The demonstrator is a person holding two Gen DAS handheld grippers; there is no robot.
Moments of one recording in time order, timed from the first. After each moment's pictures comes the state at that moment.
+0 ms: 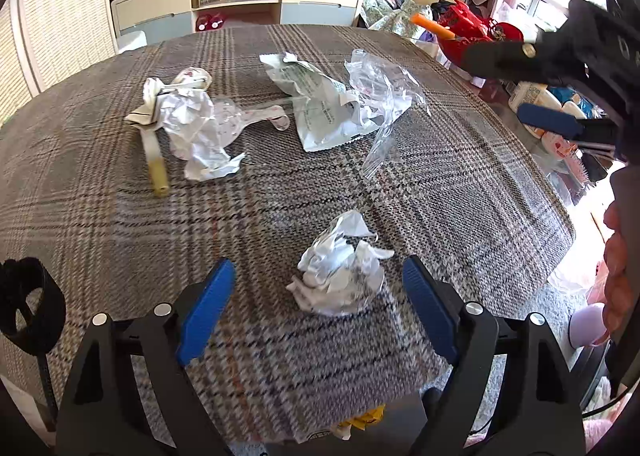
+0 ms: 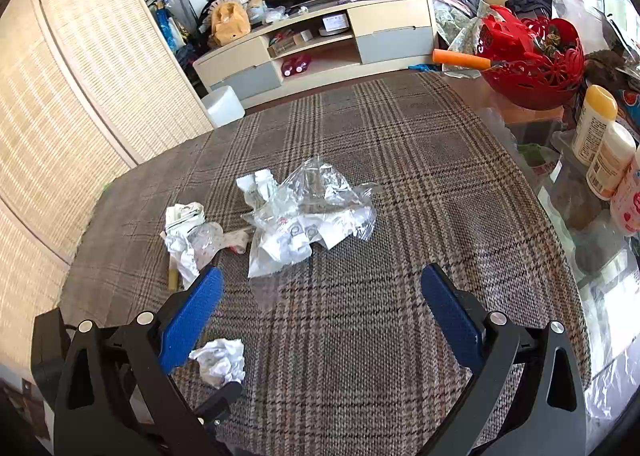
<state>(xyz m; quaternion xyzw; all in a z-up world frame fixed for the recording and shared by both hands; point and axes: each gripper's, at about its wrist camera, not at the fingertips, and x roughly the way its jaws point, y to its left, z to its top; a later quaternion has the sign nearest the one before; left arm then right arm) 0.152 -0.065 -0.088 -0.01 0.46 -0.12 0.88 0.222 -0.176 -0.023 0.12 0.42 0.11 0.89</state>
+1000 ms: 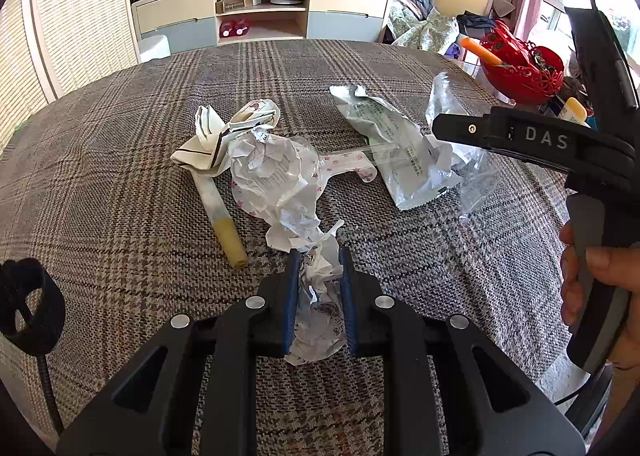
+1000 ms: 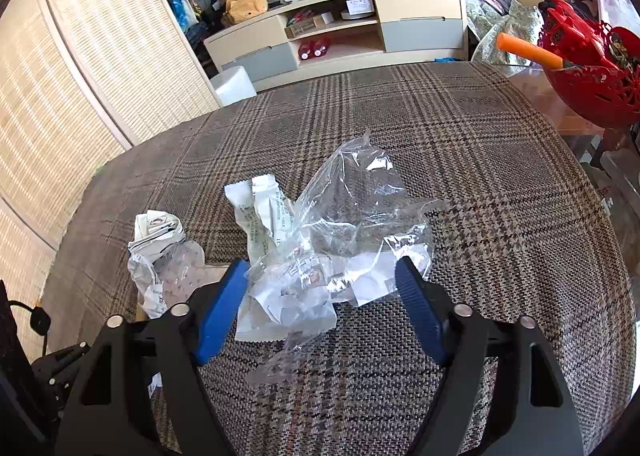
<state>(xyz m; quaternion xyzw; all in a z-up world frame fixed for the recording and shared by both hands) 0.203 -0.016 -0.083 -0.01 0.45 -0.08 0.89 0.291 -0.141 -0.066 0.10 0.43 0.15 0.89</state>
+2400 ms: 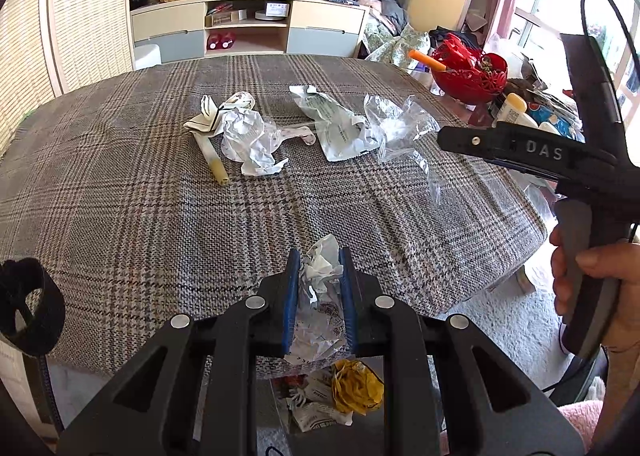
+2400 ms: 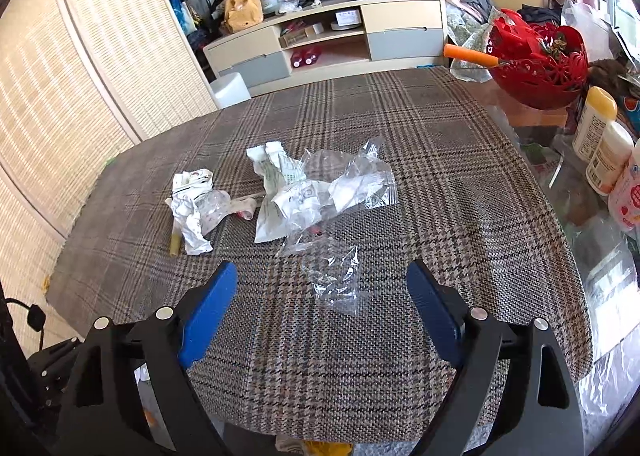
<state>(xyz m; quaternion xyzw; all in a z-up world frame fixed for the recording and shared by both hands) 0.097 -0.024 -0.047 -0.04 0.42 -0.12 0.90 0.194 -0.164 -0.035 0.09 0.42 0.13 0.89</state>
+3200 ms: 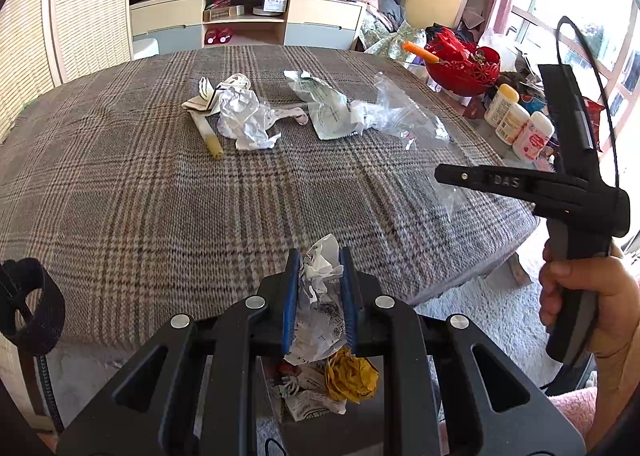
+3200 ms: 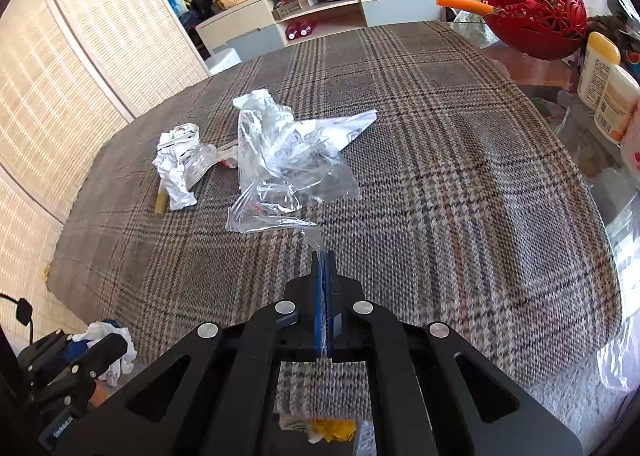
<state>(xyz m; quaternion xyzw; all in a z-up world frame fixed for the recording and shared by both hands) 0.068 -0.027 -0.056 -0.04 0.43 -0.12 0.90 0.157 -0.171 -0.070 0.10 0.46 0.14 0.87</state>
